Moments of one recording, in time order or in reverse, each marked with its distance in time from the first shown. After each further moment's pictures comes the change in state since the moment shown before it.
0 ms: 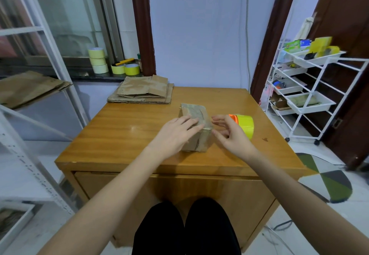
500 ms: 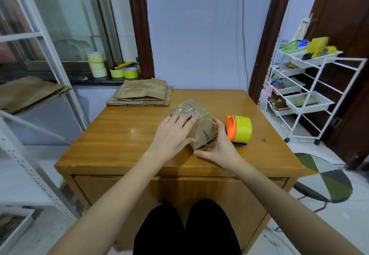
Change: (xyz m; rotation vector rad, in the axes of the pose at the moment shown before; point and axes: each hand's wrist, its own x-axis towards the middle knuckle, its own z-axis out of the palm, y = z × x) left_hand 0.002 0.005 -0.003 0.063 0.256 -0.146; right_hand -0.016 -0.002 0.029 -0.153 0.012 0.109
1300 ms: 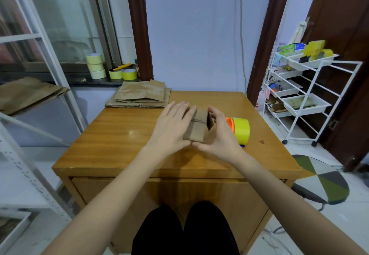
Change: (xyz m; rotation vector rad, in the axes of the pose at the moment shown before) left_hand 0.018 0.000 -0.026 -0.013 -0.125 -0.036; right_hand 0.012 -0.028 -0.020 -0.170 0.120 -0.269
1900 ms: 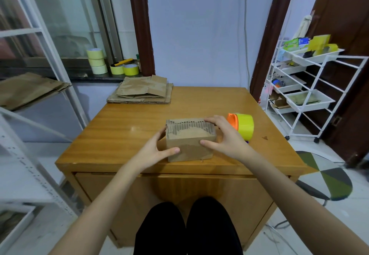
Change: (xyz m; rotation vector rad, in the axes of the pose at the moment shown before) left_hand -0.071 -0.026 0.036 -1.109 -0.381 -0.649; right_hand -0.005 0.024 -0.001 0.039 -0.201 0.049
